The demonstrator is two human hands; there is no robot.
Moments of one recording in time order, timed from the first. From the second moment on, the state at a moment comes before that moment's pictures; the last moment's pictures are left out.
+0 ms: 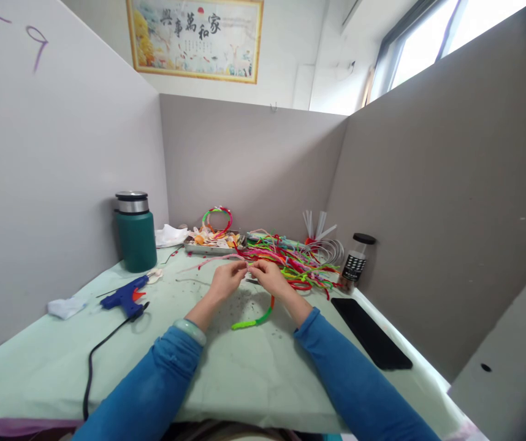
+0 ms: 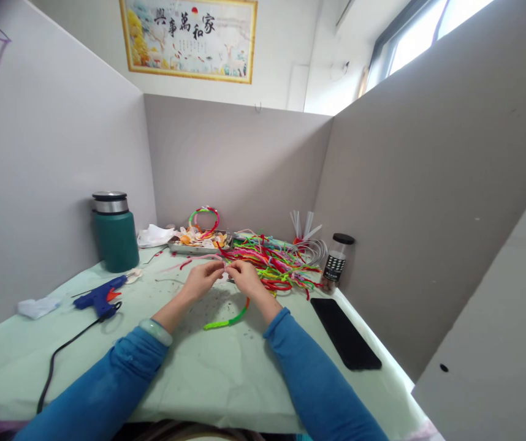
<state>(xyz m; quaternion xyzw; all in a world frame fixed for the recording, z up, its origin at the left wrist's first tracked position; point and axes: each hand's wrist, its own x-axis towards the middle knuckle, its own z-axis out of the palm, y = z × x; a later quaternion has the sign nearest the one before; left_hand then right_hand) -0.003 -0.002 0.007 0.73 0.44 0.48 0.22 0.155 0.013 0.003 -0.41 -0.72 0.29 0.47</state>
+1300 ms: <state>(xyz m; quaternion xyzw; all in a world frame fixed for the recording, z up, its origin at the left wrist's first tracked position) -0.005 -0.015 0.022 0.61 0.41 0.45 0.51 0.155 0.004 0.009 -0.40 -0.75 0.31 0.42</state>
